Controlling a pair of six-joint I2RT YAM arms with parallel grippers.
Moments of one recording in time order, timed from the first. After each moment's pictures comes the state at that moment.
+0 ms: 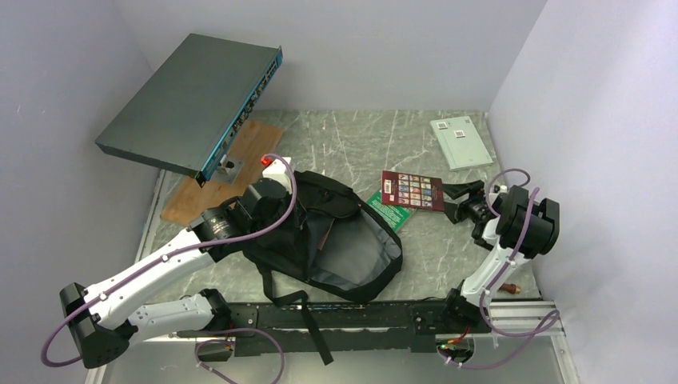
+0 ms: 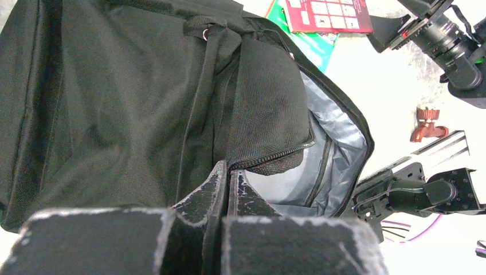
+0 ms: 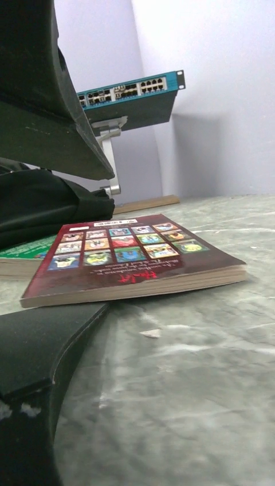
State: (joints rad) left arm -0.88 1.00 1.00 -0.58 -0.23 -0.67; right arm -0.51 1.87 0.45 0.95 -0.88 1.11
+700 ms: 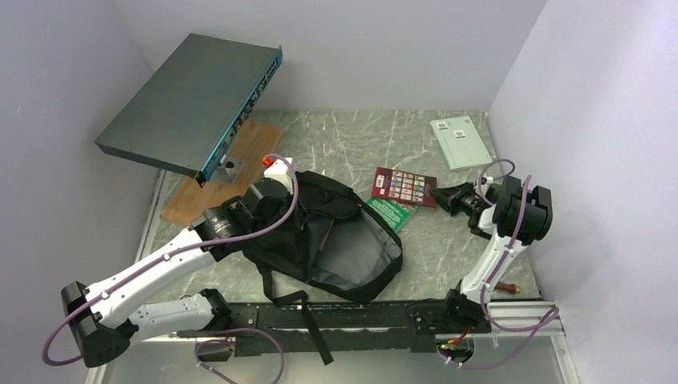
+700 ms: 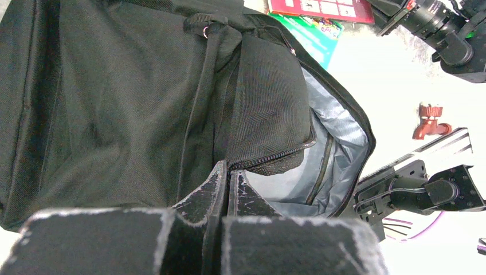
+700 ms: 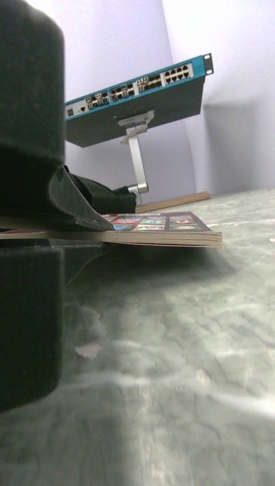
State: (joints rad) left arm -0.88 1.01 1.00 -0.59 -0.22 -0.67; right arm -0.44 2.03 0.62 0.88 -0.98 1.09
